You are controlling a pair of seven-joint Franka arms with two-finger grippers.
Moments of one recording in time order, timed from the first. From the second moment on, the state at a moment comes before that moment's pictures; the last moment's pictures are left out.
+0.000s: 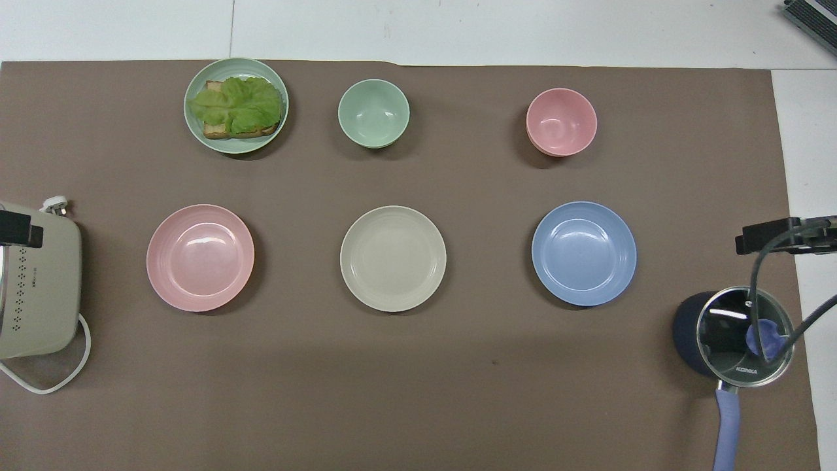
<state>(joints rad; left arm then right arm) 0.01 -0.08 -0.05 -1.47 0.00 1.42 0.01 0.05 -0.11 -0.08 -1.67 -0.01 1.56 -0.01</state>
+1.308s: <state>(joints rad) 0.01 -0.08 -0.05 -1.53 0.00 1.43 0.01 0.05 -0.11 -0.08 -1.67 -0.01 1.56 -0.01</state>
